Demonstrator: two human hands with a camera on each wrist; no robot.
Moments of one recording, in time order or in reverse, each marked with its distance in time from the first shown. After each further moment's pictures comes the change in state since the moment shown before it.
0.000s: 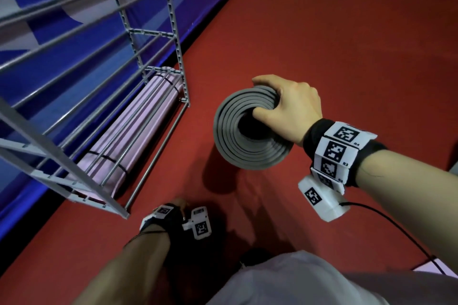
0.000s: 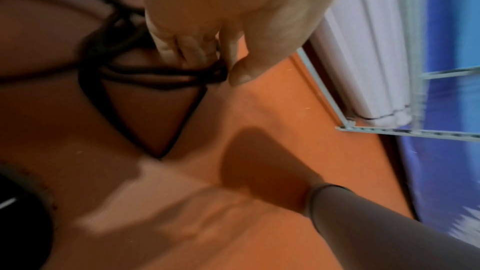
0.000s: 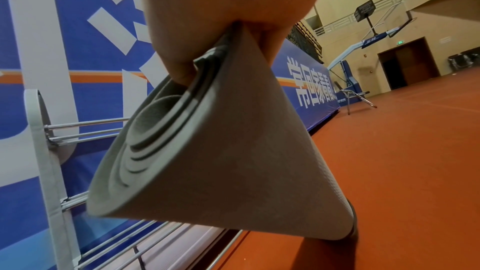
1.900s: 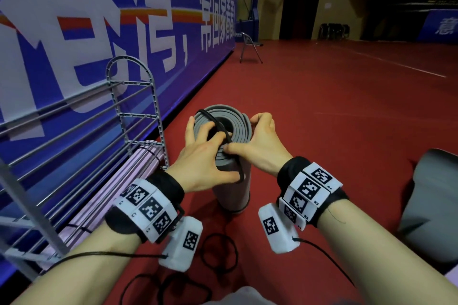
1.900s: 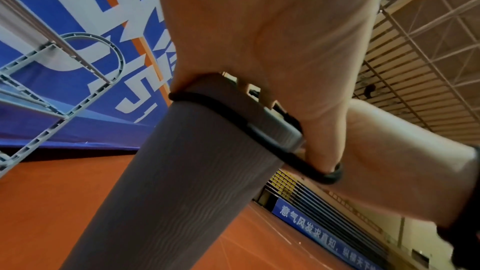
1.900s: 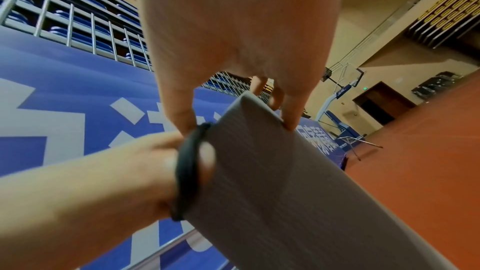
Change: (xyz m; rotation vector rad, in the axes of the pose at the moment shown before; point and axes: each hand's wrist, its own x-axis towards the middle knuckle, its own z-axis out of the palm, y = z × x) left_hand -0.359 0.225 0.053 0.936 0.200 1.322; right_hand -0.016 -0.018 -0.098 0.433 0.063 0.134
